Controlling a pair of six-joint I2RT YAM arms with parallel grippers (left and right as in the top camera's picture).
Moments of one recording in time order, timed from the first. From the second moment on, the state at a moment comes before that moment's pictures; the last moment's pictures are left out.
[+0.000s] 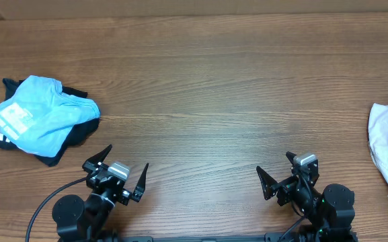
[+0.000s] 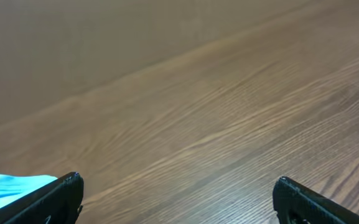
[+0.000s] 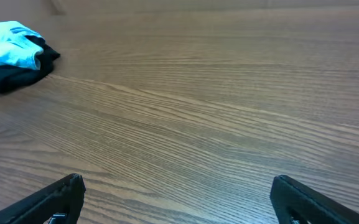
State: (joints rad) left arm 0.16 0.06 0.27 -0.49 0.55 0.33; right arm 0.06 0.01 0.17 -0.56 -0.44 0.01
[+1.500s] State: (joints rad) left arm 0.16 0.02 0.12 -0.40 0.58 0.33; right arm 0.06 0.01 0.17 -0.56 -0.44 0.01
